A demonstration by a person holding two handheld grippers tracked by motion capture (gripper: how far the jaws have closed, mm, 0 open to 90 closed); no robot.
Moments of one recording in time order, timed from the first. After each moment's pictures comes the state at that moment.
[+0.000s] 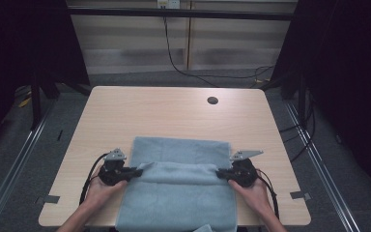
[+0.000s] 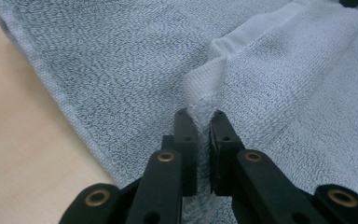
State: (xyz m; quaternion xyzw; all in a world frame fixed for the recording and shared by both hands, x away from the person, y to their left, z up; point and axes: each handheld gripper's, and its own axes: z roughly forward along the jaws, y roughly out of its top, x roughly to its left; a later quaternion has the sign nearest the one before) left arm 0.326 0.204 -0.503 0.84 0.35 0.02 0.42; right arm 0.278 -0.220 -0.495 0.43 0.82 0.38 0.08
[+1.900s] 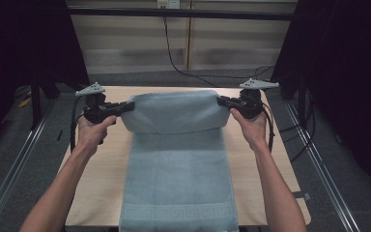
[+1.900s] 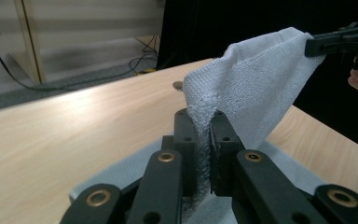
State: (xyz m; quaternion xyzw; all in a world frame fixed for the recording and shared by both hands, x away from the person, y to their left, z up) left arm 0.405 0.221 -0.350 0.75 0.33 0.10 0.56; right arm 0.387 -0.228 -0.344 0.40 0.74 0.51 0.20
